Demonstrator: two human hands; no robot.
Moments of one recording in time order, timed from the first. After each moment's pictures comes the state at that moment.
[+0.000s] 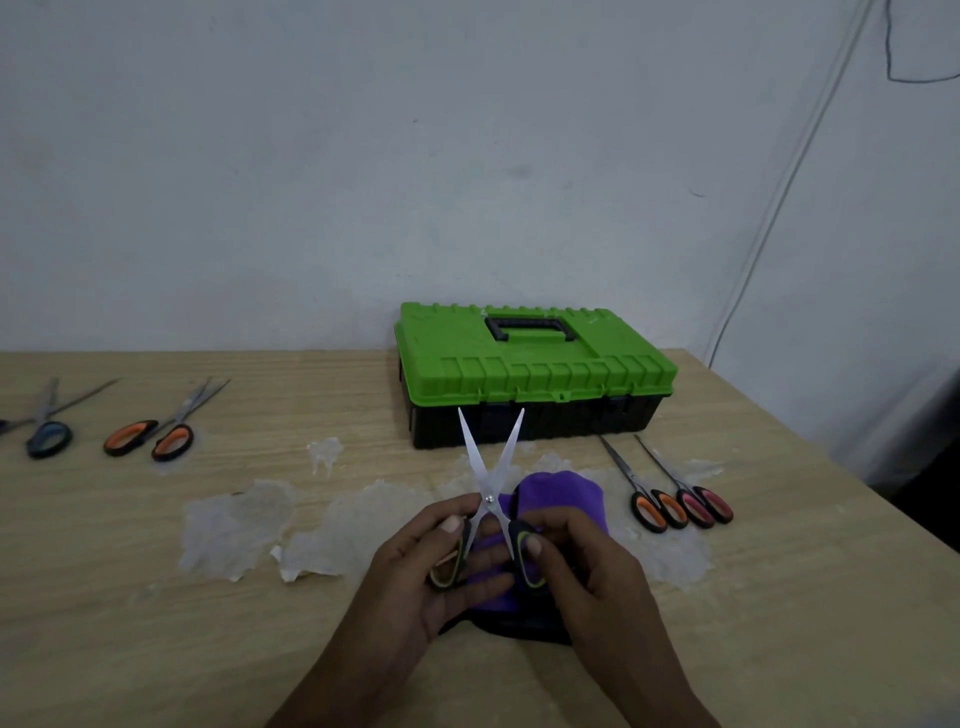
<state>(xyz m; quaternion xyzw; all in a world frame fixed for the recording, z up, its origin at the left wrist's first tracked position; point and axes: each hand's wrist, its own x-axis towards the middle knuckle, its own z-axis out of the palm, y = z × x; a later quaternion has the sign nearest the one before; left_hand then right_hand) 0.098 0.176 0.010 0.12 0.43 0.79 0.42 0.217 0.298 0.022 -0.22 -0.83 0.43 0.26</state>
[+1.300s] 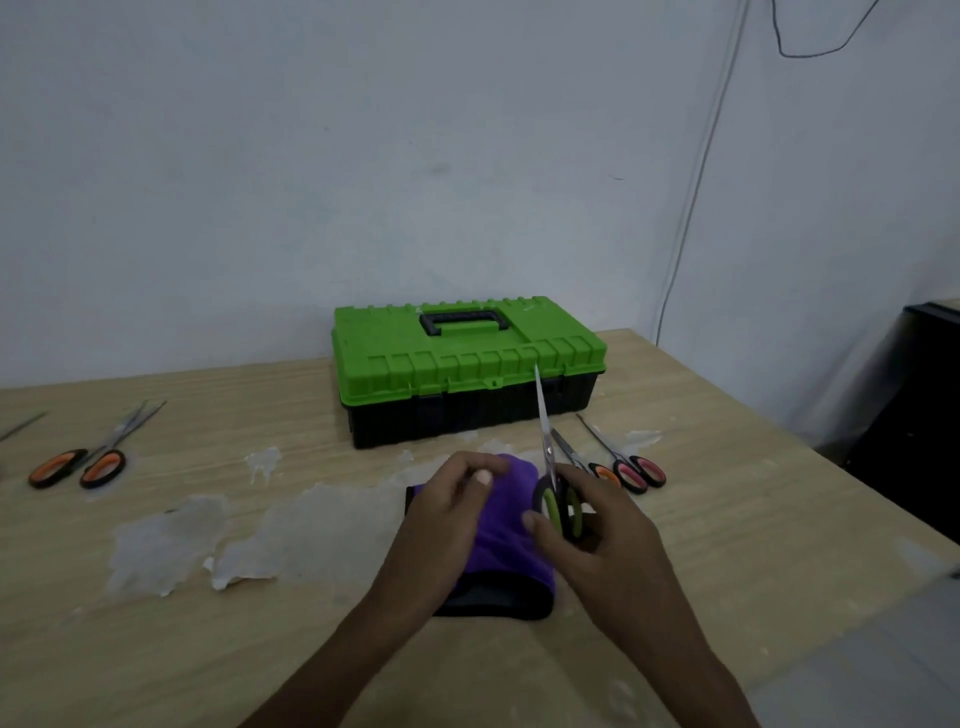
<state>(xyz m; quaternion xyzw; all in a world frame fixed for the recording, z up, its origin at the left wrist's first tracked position) 0.131 0.250 0.022 0.37 0.66 0.62 0.20 0.267 0.350 0.026 -0.25 -0.84 0.36 0.33</state>
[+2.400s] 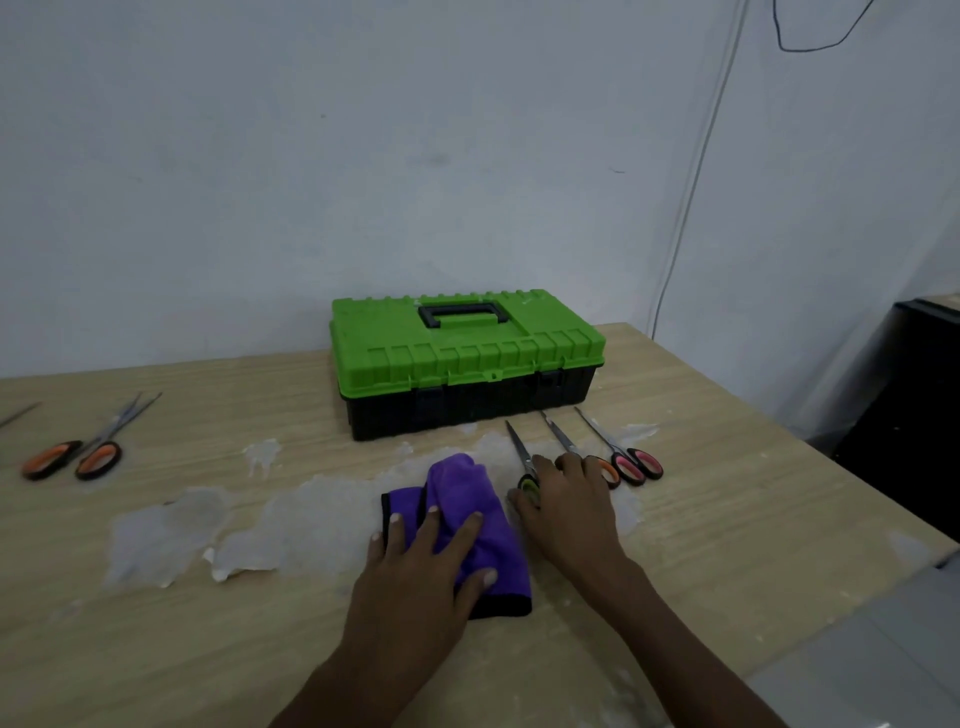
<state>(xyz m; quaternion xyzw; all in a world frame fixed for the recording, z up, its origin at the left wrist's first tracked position) 0.137 0.220 -0.011 0.46 0.88 0.05 0.11 0.207 0.391 -0.018 -0.36 -0.92 0.02 0.17</state>
